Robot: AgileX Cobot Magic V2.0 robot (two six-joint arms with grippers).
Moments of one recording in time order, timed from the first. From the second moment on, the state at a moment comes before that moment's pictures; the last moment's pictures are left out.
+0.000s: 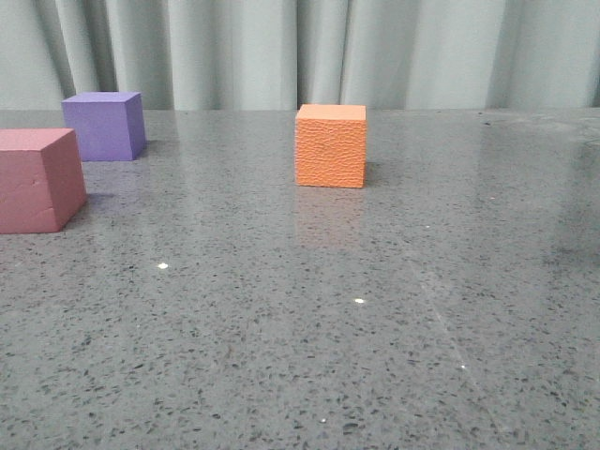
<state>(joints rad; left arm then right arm) -0.13 0.00 -0.01 0.12 0.11 -0.13 0.64 0.93 -0.87 -0.79 0.80 0.76</state>
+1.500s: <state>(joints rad) -0.13 0.00 -0.01 0.12 0.11 -0.13 0.19 0.13 -0.19 -0.19 0.30 0.25</state>
